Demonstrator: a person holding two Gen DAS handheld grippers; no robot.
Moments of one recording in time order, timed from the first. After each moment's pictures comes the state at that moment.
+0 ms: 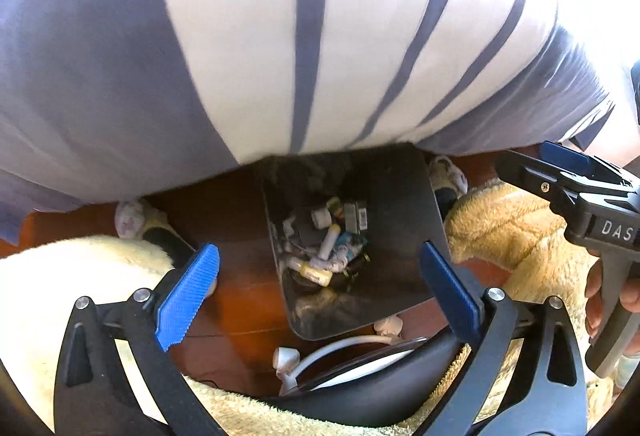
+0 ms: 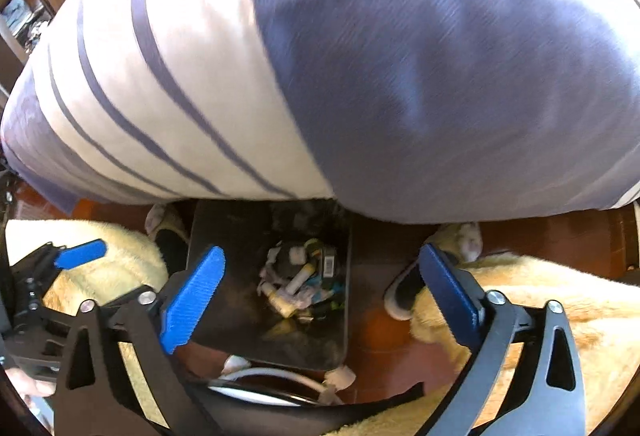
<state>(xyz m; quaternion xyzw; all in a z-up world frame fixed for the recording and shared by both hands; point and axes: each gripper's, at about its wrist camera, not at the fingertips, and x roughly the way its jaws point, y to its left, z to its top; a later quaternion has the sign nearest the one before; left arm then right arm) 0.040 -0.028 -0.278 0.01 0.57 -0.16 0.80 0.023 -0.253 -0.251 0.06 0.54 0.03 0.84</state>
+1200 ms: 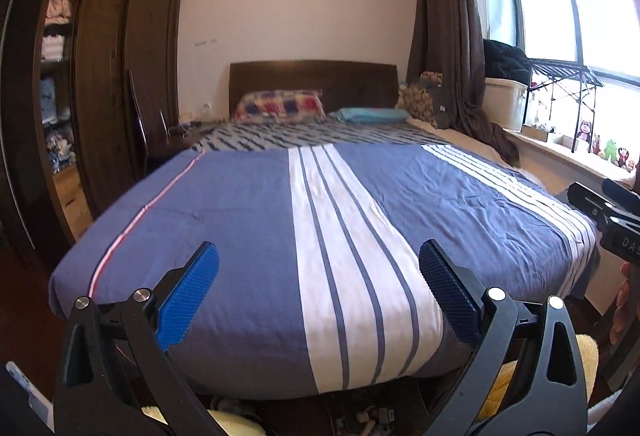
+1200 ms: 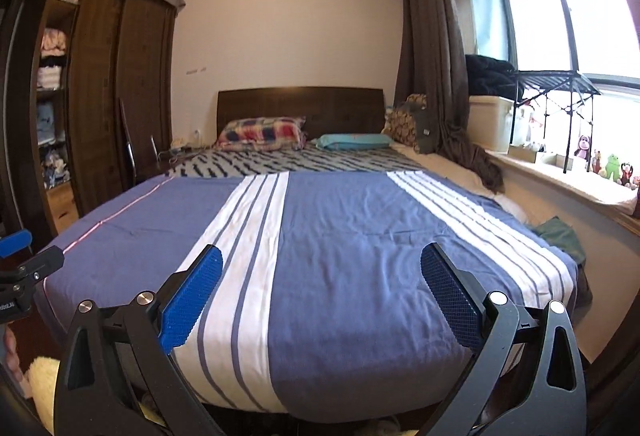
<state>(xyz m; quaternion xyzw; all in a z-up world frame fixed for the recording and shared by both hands) -0.034 -0.011 0.032 0.03 0.18 -0.08 0.98 -0.079 -0.288 0.043 0.02 0.13 -0.06 0.99</state>
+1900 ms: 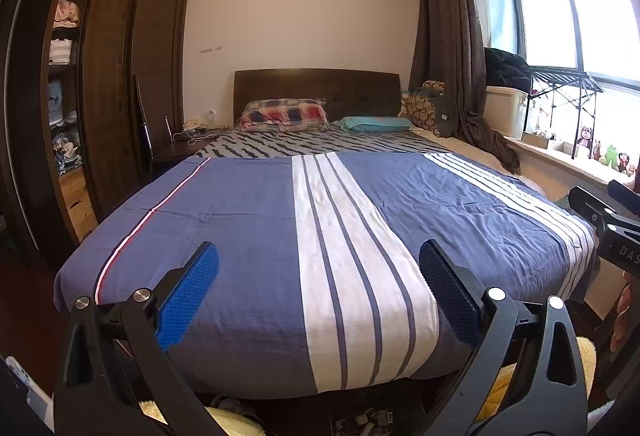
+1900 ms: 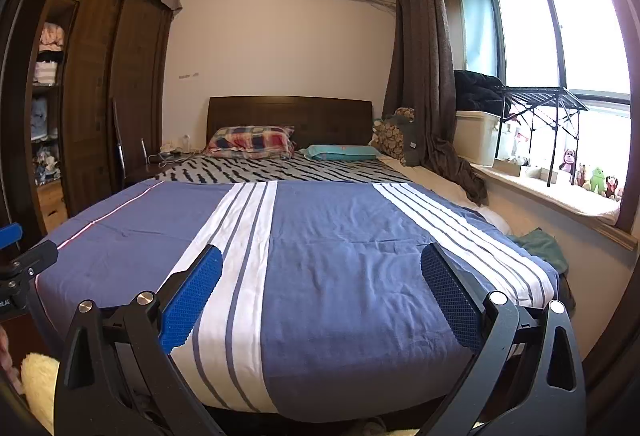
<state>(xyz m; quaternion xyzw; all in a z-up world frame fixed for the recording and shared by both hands) -0.052 -0.005 0.033 0.02 0.17 -0.08 0.98 -0.102 -0.274 0.045 0.00 0.12 -0.08 0.99</state>
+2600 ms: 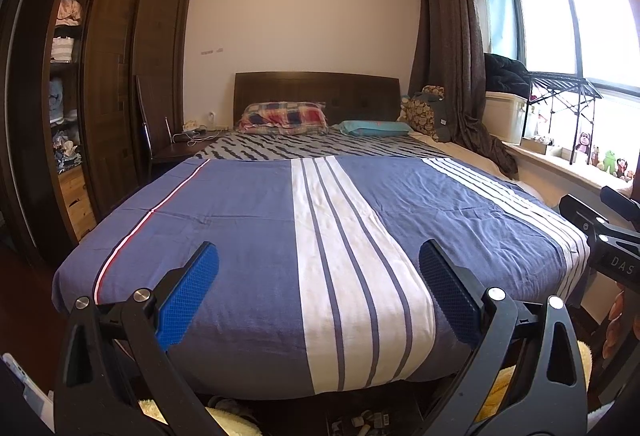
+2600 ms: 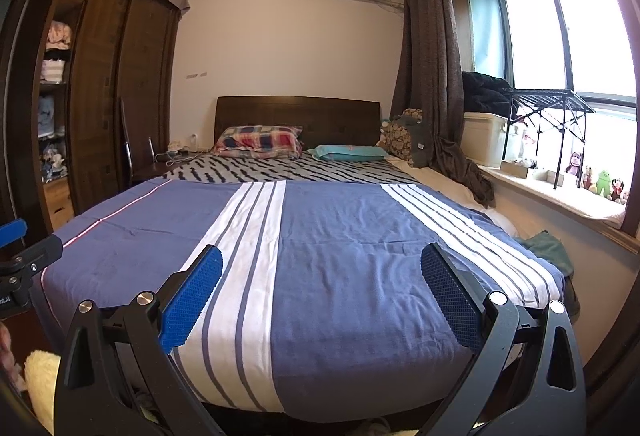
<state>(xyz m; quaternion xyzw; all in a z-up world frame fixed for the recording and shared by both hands) -0.058 -0.001 0.036 0.01 0.16 -0.08 0.98 -0.104 -0.263 0.047 -0.01 0.12 -0.07 0.99</state>
